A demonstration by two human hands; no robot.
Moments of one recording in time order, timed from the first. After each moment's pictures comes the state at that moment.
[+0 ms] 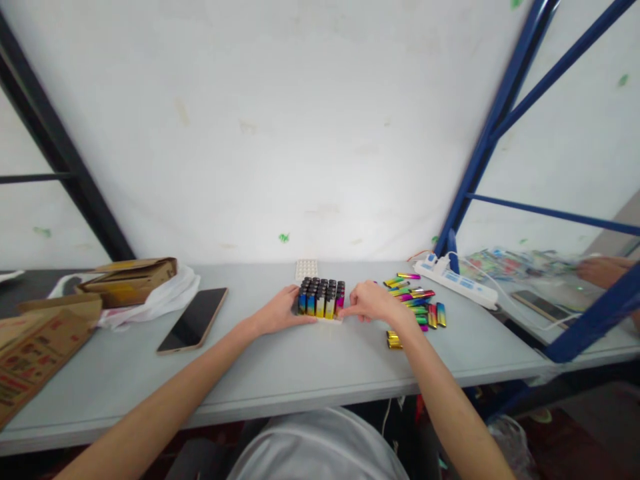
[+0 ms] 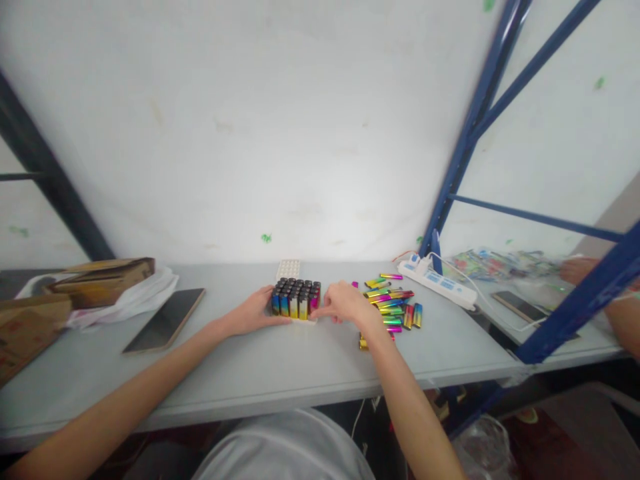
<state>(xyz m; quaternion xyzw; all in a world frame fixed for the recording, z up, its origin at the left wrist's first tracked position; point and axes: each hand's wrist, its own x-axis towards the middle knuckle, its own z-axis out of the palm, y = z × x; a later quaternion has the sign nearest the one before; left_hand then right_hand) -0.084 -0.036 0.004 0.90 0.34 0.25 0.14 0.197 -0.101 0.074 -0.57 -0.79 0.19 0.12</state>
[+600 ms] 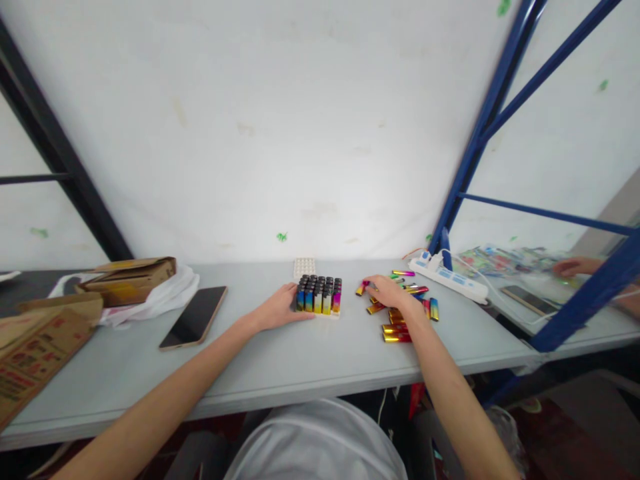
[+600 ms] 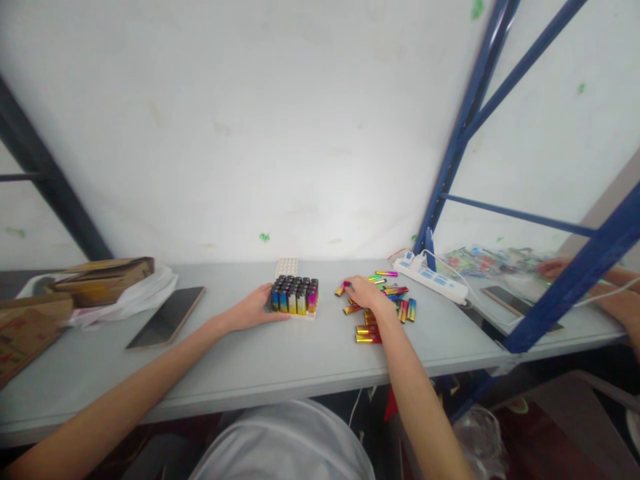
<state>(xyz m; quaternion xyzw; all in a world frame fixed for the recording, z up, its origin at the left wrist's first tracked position) -0.084 -0.036 0.008 0.90 0.33 0.24 0.14 0.267 -0.063 0.030 -0.60 -0.79 0.04 0.12</state>
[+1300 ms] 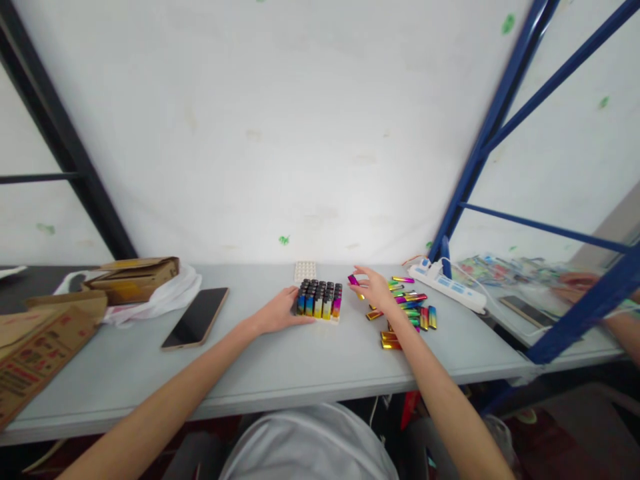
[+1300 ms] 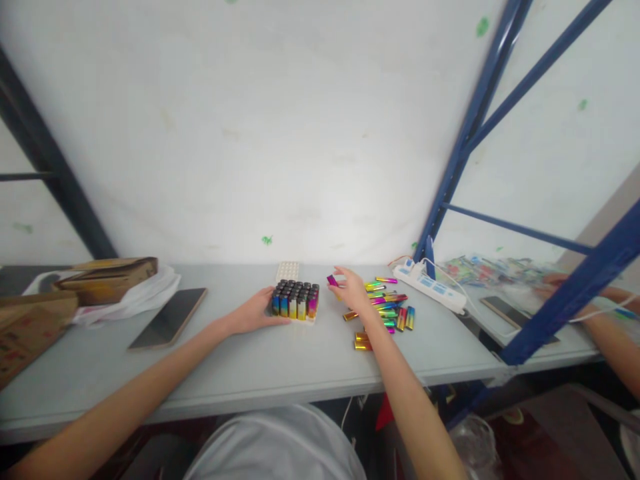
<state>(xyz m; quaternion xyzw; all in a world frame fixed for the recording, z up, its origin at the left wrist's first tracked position) -0.084 -0.034 0.002 0.89 0.34 0.25 0.16 0.238 -0.040 0.012 -0.52 -0.68 0.23 0.46</state>
